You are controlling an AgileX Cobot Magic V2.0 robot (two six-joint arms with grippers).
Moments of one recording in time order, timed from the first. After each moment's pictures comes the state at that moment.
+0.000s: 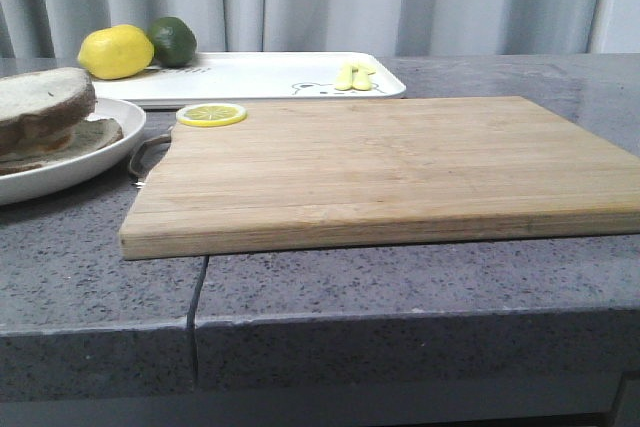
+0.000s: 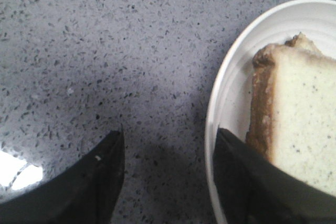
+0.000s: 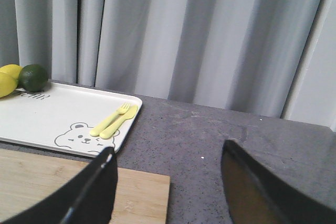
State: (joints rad) left arm 0.16 1.17 -0.70 -0.21 0.54 -0.29; right arm 0.71 0.58 -0.51 1.62 -0.56 -1.70
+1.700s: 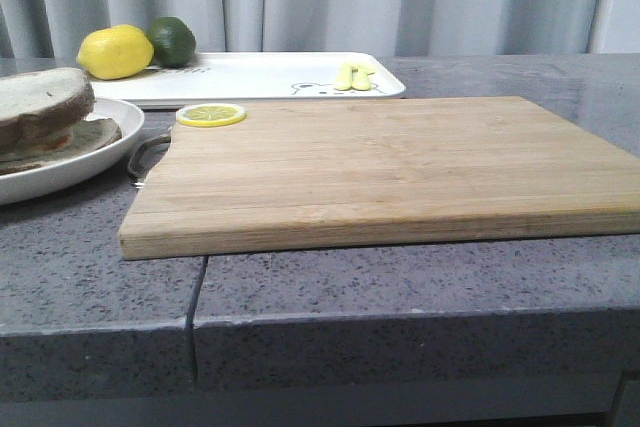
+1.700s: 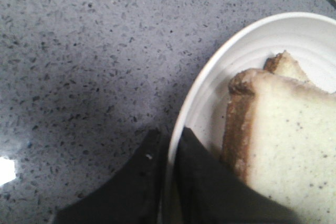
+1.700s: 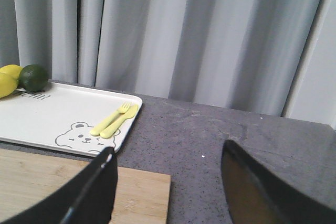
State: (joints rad) left arm 0.13 1.29 -0.71 -0.35 0.45 -0.27; right arm 0.71 0.58 -0.51 1.63 -0.56 -1.70
